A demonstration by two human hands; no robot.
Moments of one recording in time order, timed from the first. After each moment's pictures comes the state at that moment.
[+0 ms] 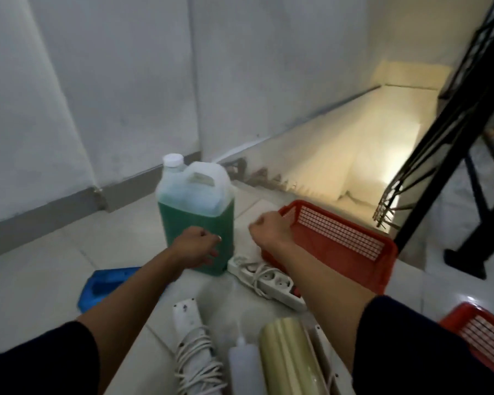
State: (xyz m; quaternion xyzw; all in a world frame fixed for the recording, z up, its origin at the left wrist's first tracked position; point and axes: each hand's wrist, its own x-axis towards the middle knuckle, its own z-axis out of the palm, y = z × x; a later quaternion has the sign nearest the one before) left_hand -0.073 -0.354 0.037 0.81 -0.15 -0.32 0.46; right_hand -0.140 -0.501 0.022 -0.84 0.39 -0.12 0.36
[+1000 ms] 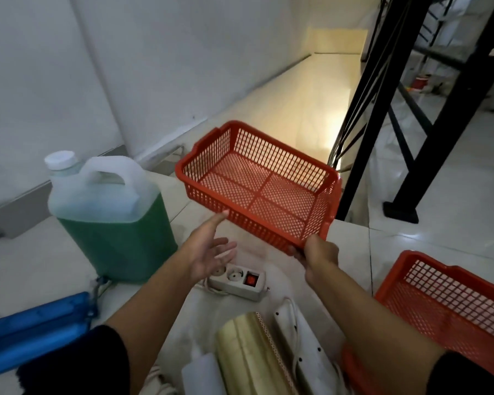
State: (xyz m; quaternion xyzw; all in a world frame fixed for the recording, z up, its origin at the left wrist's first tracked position) left_hand -0.128 -0.483 -0.002 0.59 -0.06 -0.53 0.60; right_hand -0.273 -0.605 -0.057 -0.31 0.58 -0.40 0.64
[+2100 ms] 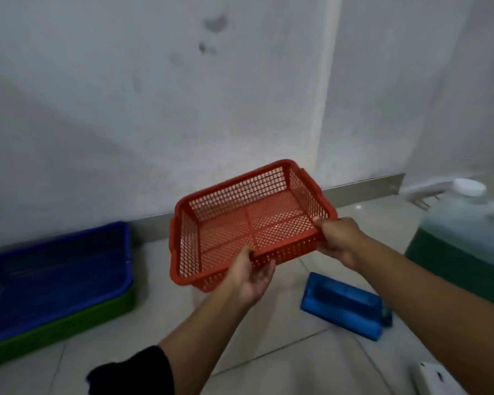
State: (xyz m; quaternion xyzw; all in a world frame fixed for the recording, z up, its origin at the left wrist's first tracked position) left_hand 0.078 -0.046 -0.010 0.32 0.27 -0.23 0.88; right_hand 0.075 -0.203 0.040 -0.70 0.26 -0.02 0.66
